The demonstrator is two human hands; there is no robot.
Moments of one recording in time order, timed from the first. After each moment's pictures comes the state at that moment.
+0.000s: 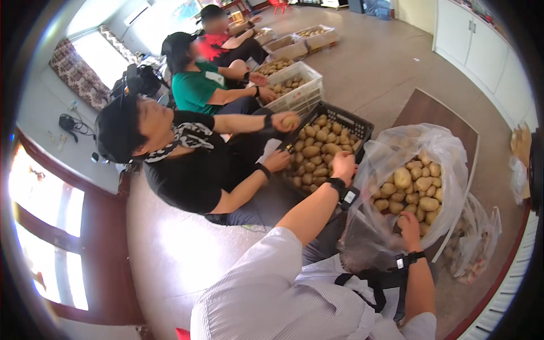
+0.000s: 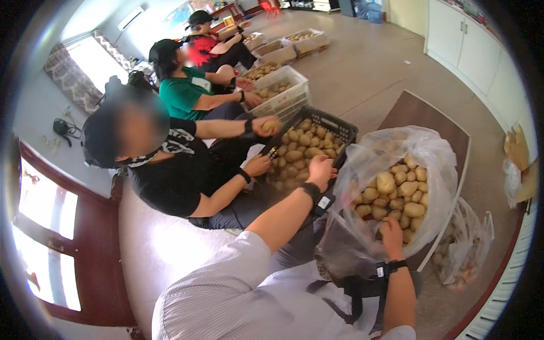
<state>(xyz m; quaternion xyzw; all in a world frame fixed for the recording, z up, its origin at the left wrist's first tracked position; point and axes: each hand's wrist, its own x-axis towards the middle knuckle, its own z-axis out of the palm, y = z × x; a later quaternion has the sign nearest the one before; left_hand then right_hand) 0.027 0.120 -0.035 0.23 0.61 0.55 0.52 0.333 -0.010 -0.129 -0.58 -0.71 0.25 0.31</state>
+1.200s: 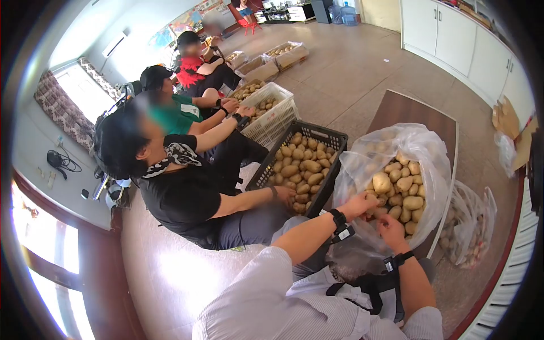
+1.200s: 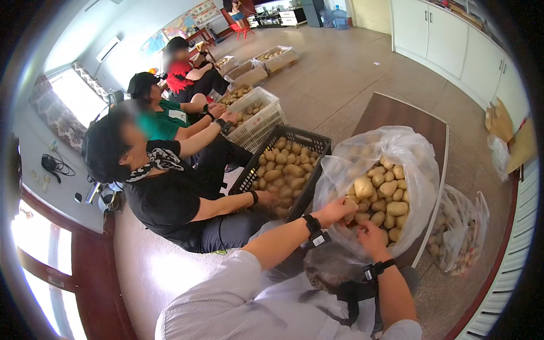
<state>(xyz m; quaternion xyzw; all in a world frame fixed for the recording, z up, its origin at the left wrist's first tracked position) 0.118 0.064 -0.033 0.46 0.49 0.23 0.70 0.312 -0.016 -0.098 -0.58 -0.60 0.43 0.34</state>
